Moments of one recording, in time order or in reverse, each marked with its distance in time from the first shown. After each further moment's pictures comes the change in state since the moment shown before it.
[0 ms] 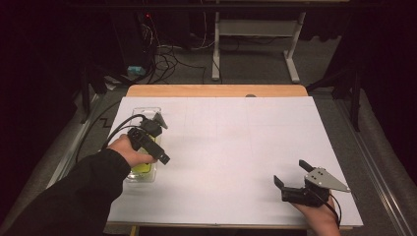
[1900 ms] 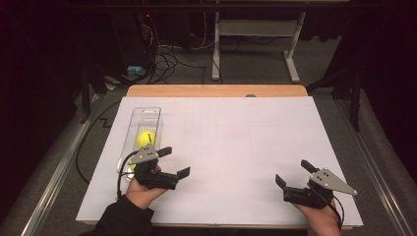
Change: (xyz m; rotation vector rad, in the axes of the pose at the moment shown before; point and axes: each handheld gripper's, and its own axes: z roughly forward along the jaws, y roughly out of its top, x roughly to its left) left arm -0.033 -0.084 0.055 -1.002 -0.224 0.060; right arm 0.002 0.007 -0.011 -0.051 -0.001 0.065
